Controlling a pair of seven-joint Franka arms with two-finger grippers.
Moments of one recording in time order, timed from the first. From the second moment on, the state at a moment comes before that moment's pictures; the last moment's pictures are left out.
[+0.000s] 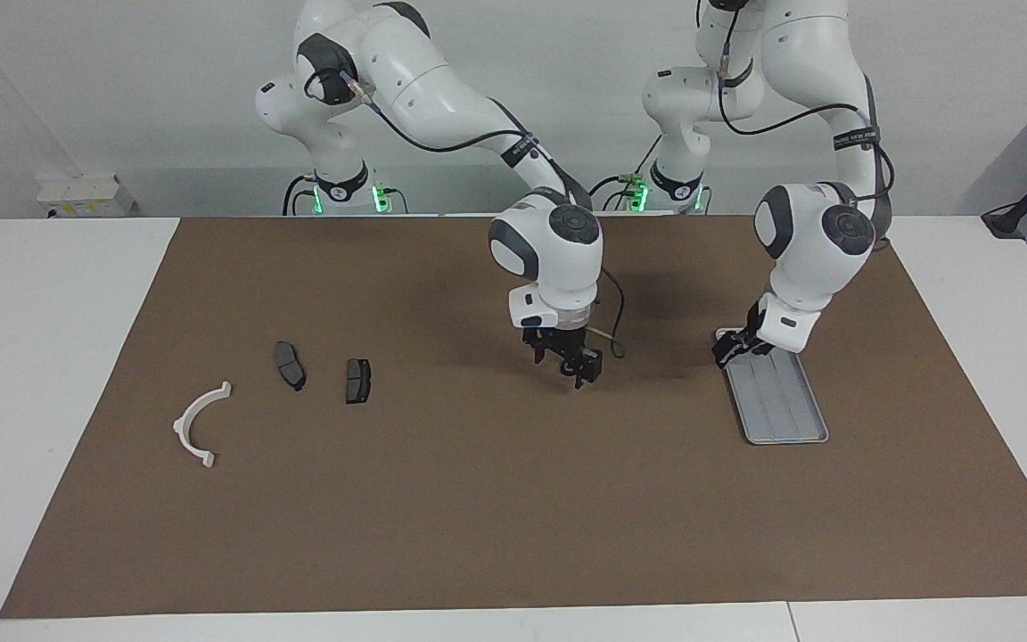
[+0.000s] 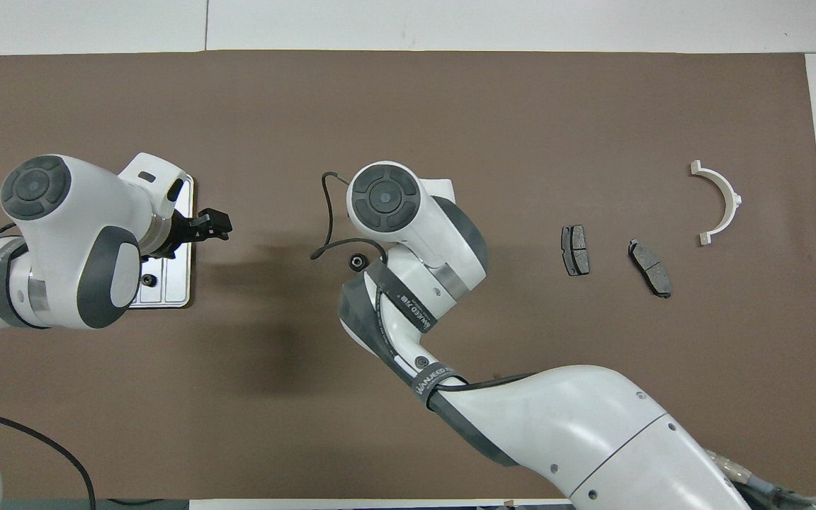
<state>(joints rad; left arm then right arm) -0.17 0.16 -0.02 -2.07 -0.05 2.24 -0.43 0.56 0.62 0.05 -1.44 -0.12 2.20 1.36</state>
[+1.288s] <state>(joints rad) -0.58 0.39 -0.02 -1.90 -0.05 2.32 -1.03 0.09 0.32 0.05 -1.53 -0.06 1.87 0.12</state>
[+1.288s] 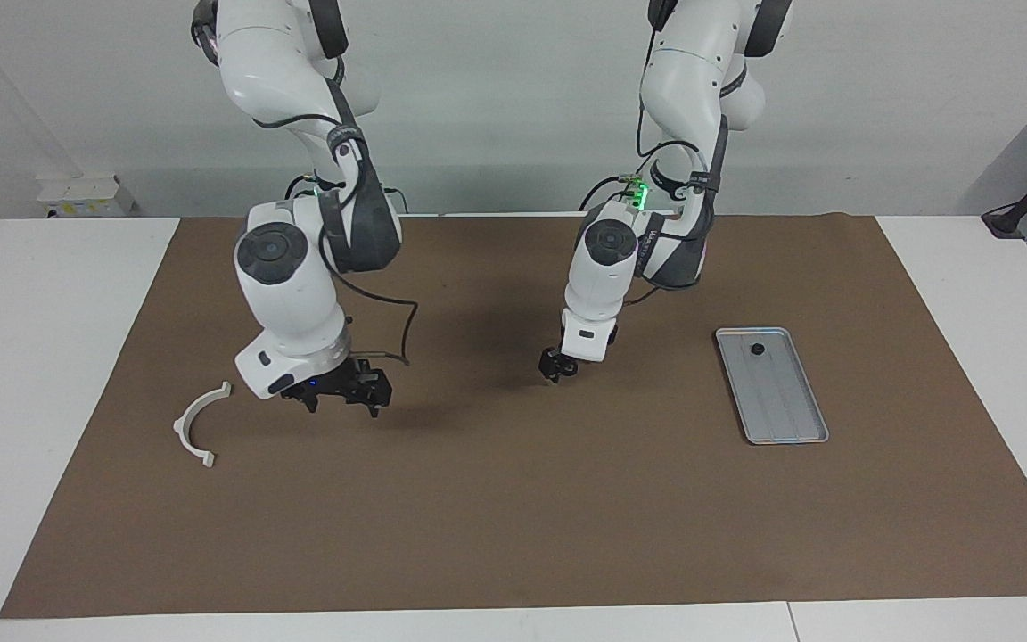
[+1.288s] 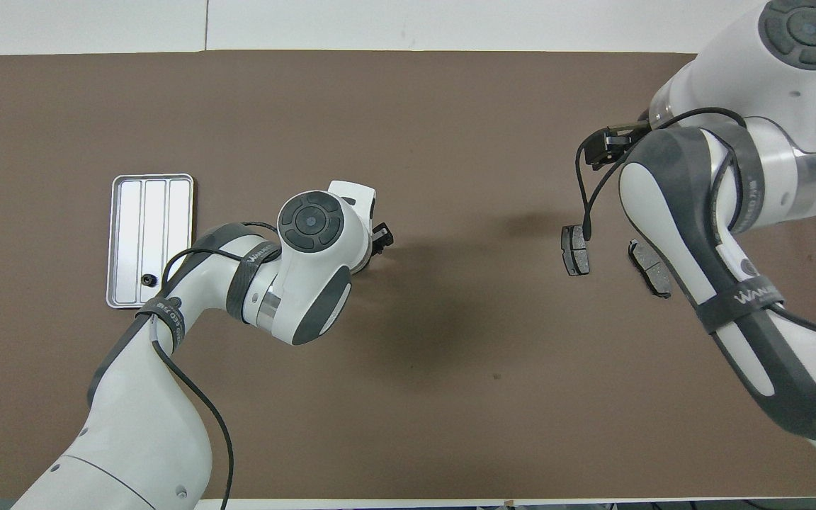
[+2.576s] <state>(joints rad) -0.42 0.34 0.02 -1.86 -0.04 2.16 -0.79 0.02 -0.04 0.01 -1.65 -0.01 1.61 0.02</state>
